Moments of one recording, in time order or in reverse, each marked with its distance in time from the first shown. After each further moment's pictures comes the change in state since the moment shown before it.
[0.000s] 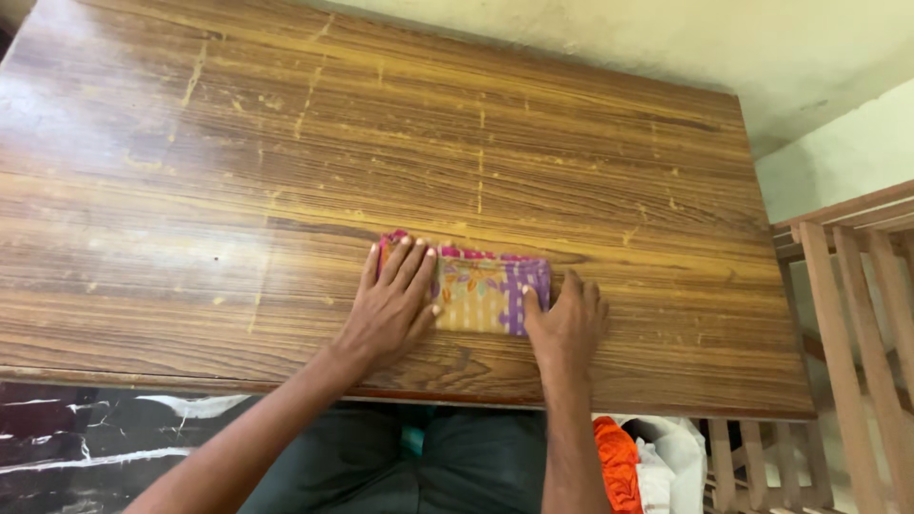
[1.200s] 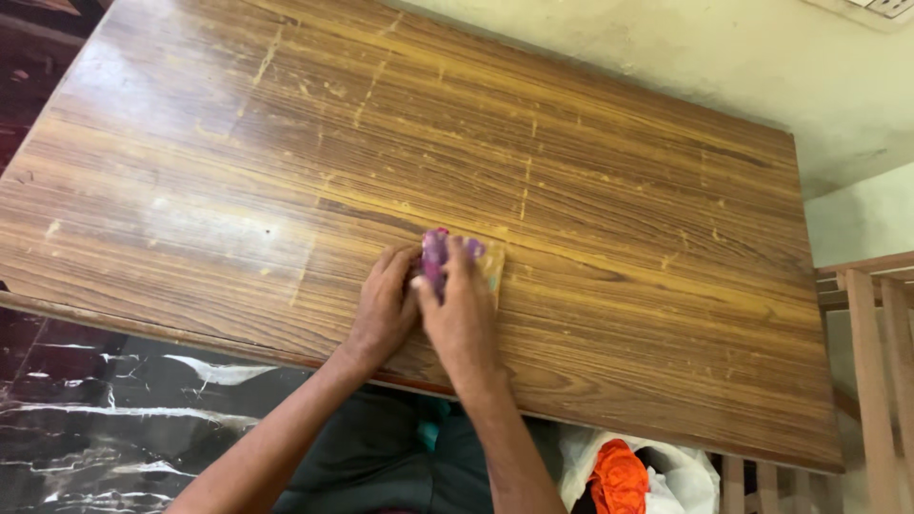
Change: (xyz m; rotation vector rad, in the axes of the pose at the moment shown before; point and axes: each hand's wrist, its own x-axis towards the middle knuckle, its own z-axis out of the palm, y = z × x) left_hand -0.021 -0.006 -0.022 -0.483 0.371 -0.387; right_hand -0.038 -0.164 -0.016 0.586 -0.138 -0.432
